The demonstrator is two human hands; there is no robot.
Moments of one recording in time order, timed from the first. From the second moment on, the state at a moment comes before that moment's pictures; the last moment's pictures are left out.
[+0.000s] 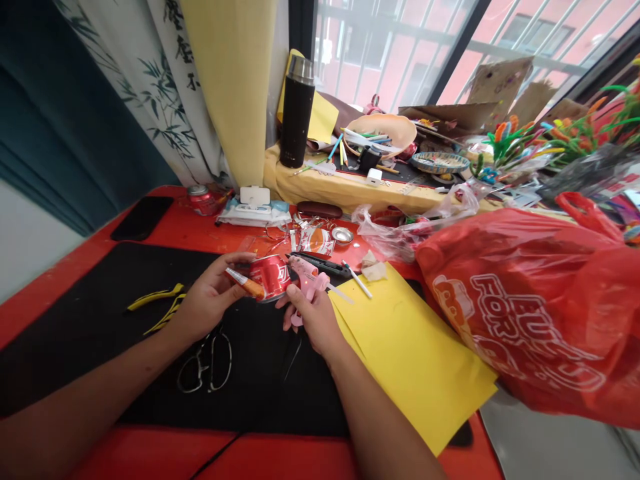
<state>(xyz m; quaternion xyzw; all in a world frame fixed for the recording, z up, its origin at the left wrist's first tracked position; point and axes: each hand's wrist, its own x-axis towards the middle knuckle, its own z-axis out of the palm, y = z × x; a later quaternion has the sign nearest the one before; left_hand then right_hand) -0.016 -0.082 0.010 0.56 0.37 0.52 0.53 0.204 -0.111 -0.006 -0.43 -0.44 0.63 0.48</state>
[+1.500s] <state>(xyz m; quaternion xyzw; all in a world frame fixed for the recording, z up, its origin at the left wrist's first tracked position) -0.016 -0.086 0.002 0.60 0.34 0.48 0.54 0.203 -0.116 -0.001 -0.44 -0.48 0.62 0.44</state>
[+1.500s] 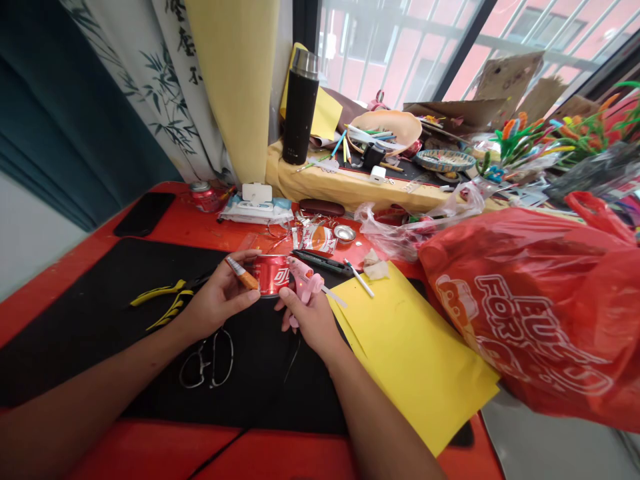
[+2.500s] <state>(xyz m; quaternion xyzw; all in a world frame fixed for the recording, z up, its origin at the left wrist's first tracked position) -0.023 -0.078 -0.001 0.58 0.37 0.46 0.56 0.199 -0.115 -0.011 -0.47 -0.42 0.59 0.51</state>
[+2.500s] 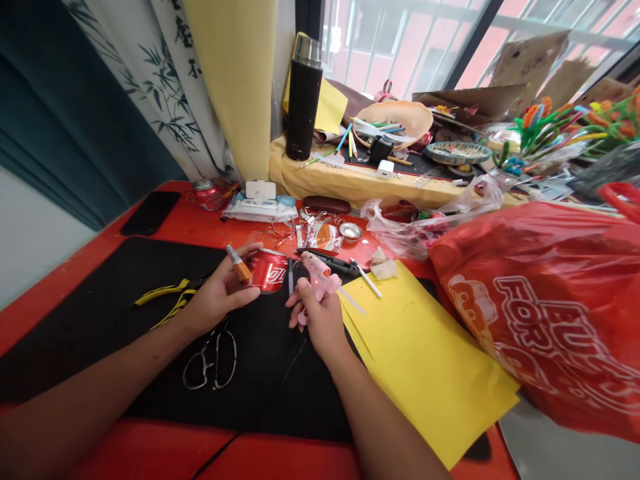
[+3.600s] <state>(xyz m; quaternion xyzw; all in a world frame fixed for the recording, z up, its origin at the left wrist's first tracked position) -0.045 -0.055 -0.004 0.52 0.35 0.44 0.64 0.187 -0.137 -0.002 -0.39 -0.42 0.68 0.45</state>
